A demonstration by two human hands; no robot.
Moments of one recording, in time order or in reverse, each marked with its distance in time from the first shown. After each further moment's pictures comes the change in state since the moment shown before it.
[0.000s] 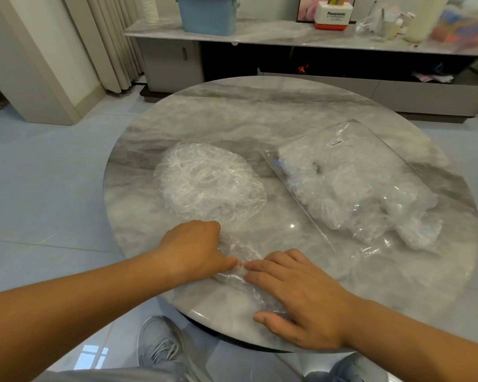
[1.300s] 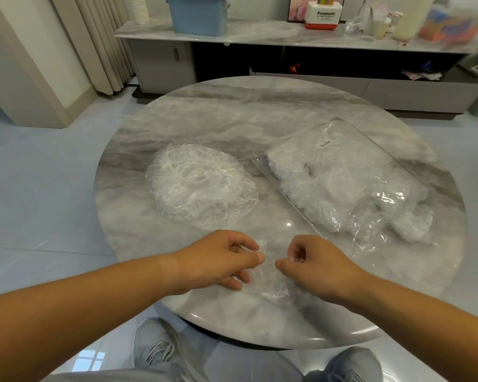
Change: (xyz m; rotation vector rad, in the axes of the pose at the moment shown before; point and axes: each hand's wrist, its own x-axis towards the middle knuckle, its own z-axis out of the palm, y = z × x) left_hand -0.010 0.030 0.010 -1.093 -0.366 0.026; right_hand 0.006 0.013 -0.032 0.694 0.057 0.918
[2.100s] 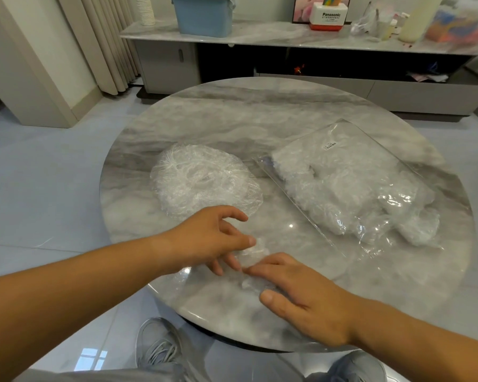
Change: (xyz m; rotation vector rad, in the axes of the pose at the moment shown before) left_hand -0.002 0.016 -0.028 0.062 0.108 0.076; right_hand -0.011 0.014 0.018 -0.291 -0.274 -0.645
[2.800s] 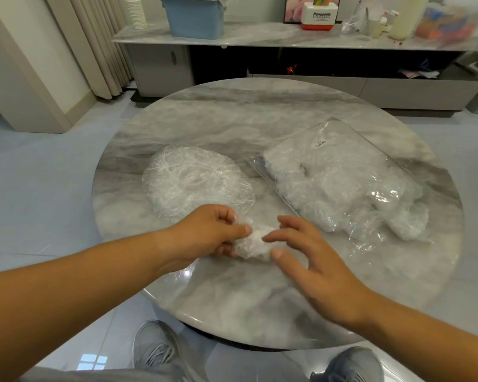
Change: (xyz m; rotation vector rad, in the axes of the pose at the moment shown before) left_hand 0.020 0.004 0.013 -0.224 0.043 -0.020; right_hand -0.009 -0.007 -0.014 0.357 0.479 0.174
